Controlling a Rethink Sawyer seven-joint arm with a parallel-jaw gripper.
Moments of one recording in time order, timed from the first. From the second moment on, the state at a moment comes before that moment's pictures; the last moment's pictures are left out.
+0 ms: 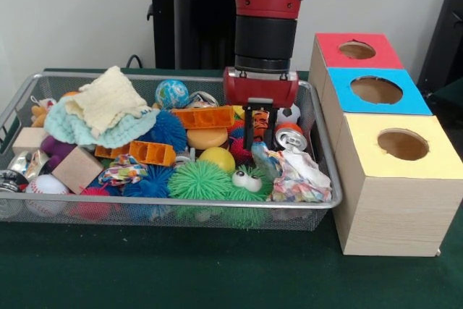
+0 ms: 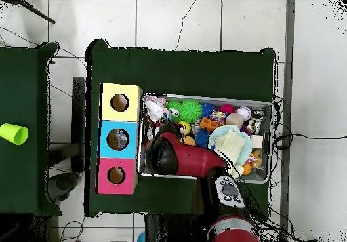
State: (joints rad) arm -0.23 -0.57 0.01 1.83 -0.07 -0.07 1.57
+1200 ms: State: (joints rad) arm -0.23 -0.75 0.01 1.90 -0.07 0.06 1.57
